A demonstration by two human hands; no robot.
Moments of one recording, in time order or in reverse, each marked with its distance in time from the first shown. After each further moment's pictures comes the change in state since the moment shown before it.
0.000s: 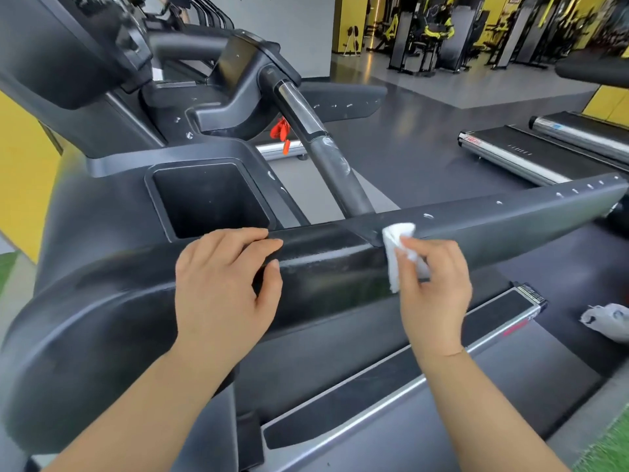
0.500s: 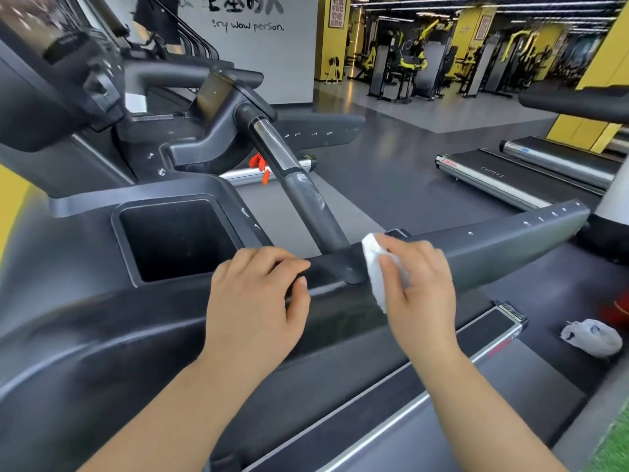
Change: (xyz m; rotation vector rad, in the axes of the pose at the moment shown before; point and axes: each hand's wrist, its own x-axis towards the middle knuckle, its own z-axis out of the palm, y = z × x) left_hand 0.035 0.040 0.021 -0.036 -0.072 0.056; right_hand 0.041 -0.004 -0.008 -0.134 -0.157 -0.150
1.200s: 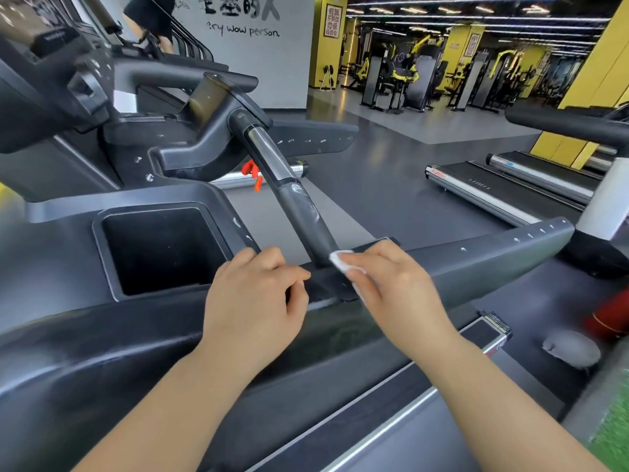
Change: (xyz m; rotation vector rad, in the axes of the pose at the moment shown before) left_hand 0.021 -0.004 0.016 -0.050 -0.014 0.007; right_hand 0.030 -0.001 0.001 -0.044 -0.259 -0.250
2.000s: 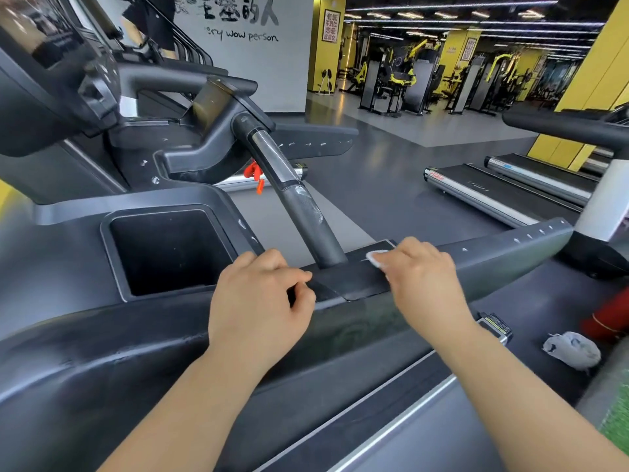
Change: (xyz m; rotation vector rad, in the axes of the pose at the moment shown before) left_hand -0.001 0.002 0.002 -0.057 0.066 -0.071; right_hand 0.001 0.032 -0.003 -0.504 -0.001 0.062
